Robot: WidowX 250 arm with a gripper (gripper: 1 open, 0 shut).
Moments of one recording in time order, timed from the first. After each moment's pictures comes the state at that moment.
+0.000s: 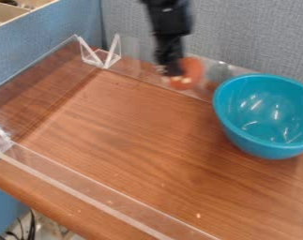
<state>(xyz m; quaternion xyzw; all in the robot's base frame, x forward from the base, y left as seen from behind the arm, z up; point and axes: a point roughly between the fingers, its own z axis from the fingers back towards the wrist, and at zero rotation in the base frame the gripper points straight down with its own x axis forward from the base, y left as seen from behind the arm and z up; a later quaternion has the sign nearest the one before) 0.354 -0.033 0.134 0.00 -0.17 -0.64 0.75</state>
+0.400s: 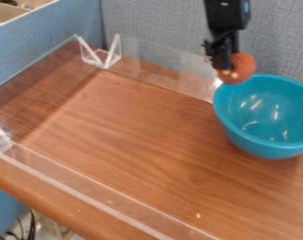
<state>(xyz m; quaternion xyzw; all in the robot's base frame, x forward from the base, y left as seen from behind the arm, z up) 0.403 -0.072 0.120 -0.03 -0.16 -0.73 0.67</state>
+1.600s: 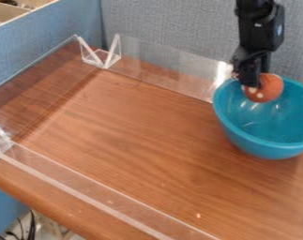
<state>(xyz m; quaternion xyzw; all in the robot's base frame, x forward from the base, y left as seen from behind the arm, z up) 0.410 -0.103 0.103 -0.02 -0.15 -0.77 0.62</state>
